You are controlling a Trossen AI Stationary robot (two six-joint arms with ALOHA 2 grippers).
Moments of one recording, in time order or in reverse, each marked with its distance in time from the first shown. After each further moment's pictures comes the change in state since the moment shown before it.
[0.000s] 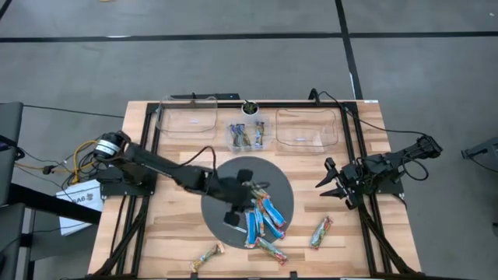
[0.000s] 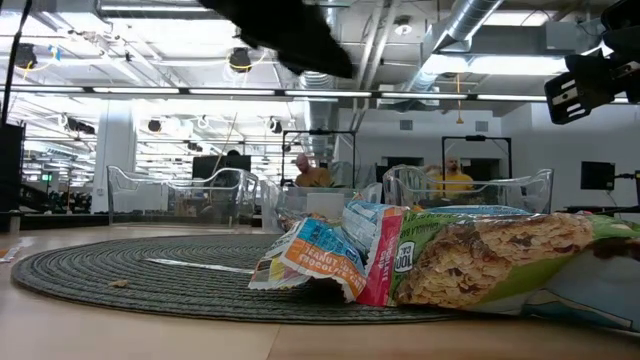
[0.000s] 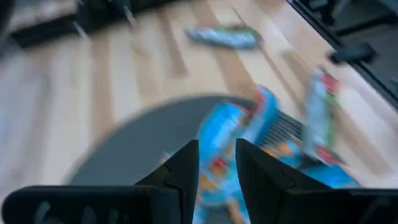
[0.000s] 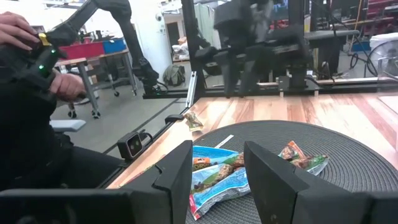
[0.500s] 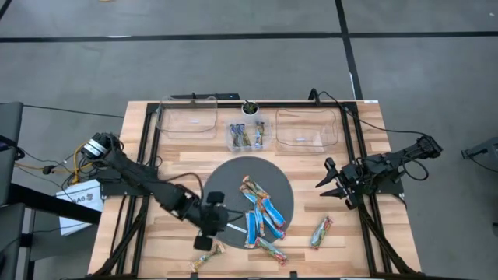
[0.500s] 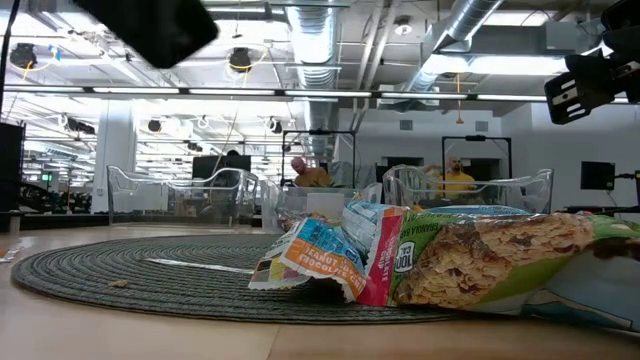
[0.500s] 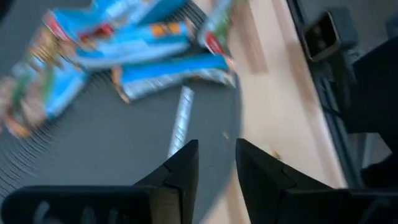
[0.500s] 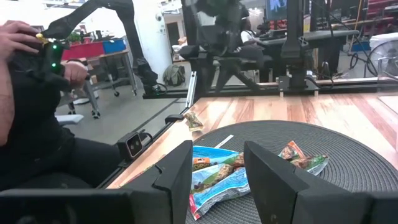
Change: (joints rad) left arm -0.261 -0.091 0.000 -0.410 -0.017 -0.468; right arm 0.000 0.000 0.000 0.000 0.000 0.000
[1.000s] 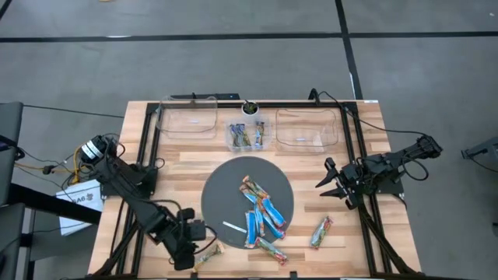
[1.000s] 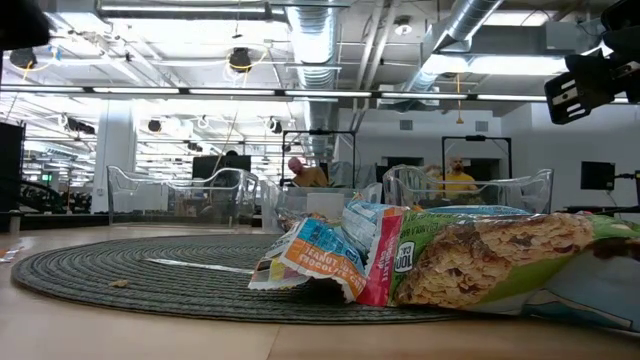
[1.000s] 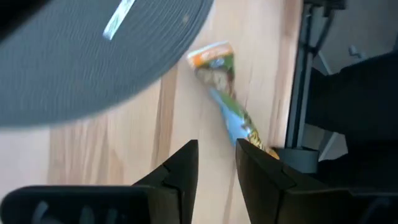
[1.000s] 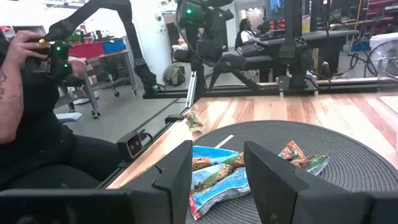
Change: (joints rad) left arm -0.254 0.000 0.000 -0.206 -0.025 -0.609; right arm 0.000 0.000 0.000 0.000 0.000 0.000
